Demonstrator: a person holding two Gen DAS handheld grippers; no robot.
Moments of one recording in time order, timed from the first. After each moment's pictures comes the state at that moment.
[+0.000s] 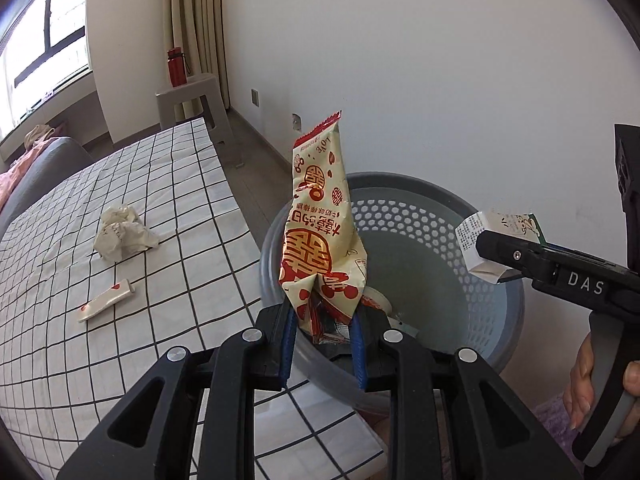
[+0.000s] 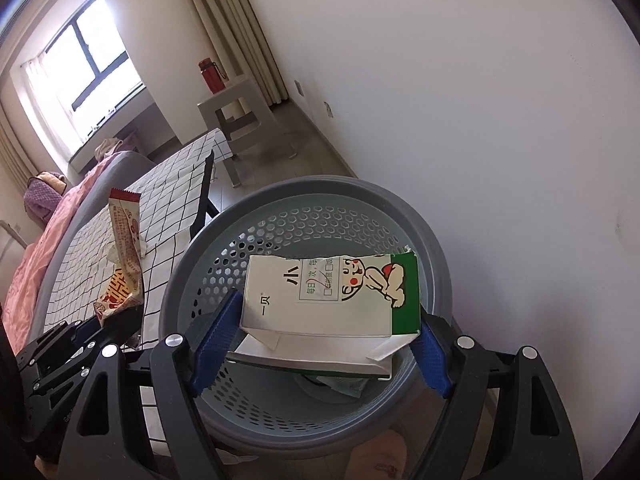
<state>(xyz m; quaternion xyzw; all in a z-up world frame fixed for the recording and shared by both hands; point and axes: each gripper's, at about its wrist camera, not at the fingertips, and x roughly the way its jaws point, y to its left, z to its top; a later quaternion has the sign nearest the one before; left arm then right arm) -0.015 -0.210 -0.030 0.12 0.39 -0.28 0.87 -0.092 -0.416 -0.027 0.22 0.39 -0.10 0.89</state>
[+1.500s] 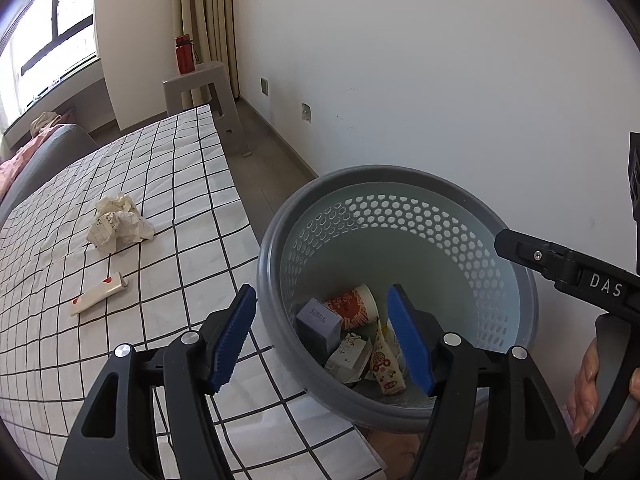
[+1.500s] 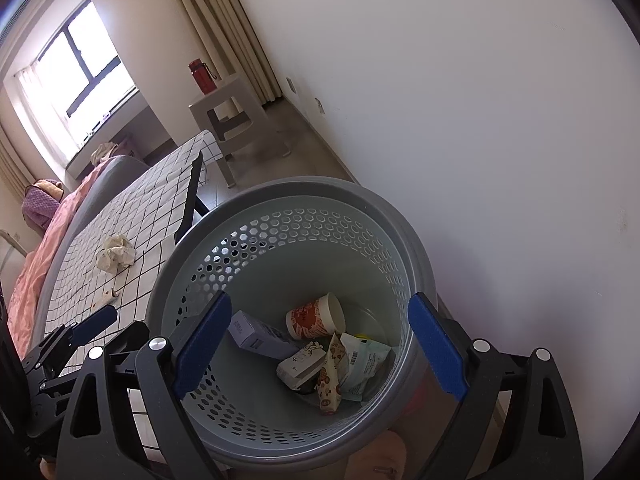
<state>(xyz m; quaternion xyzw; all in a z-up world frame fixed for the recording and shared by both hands) -0.005 -0.214 -0.039 0.11 0.40 -0.26 0.87 -0.087 -0.430 -0.033 0.22 0.39 -0.11 0.89</state>
